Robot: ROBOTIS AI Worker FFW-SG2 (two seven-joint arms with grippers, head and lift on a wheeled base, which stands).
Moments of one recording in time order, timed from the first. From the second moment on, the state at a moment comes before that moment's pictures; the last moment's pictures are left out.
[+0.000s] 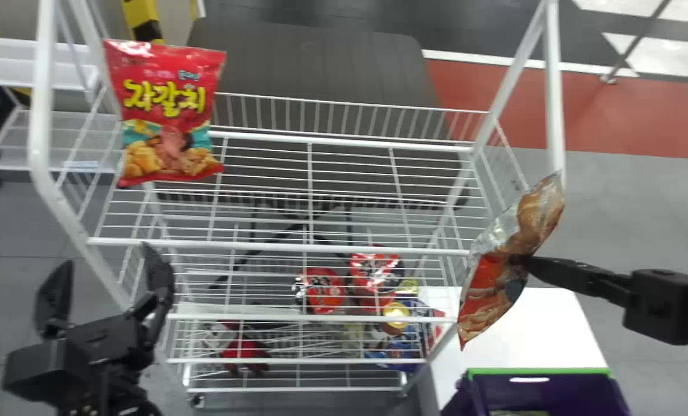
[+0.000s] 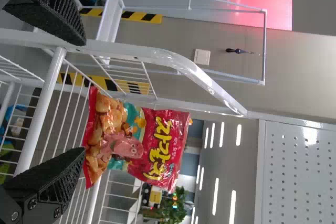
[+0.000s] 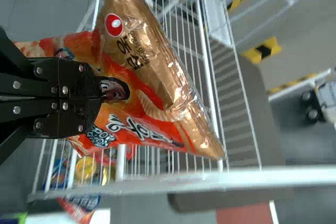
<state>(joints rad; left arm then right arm) 0.44 0.14 -0.23 -1.59 0.15 -0.51 0.43 0.30 -0.20 -0.57 -2.58 -0.30 1.56 0.77</state>
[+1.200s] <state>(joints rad) 0.44 0.15 -0.23 -1.59 0.14 -0.51 0.43 0.04 -0.01 -0.06 -2.39 -0.41 1.56 0.19</state>
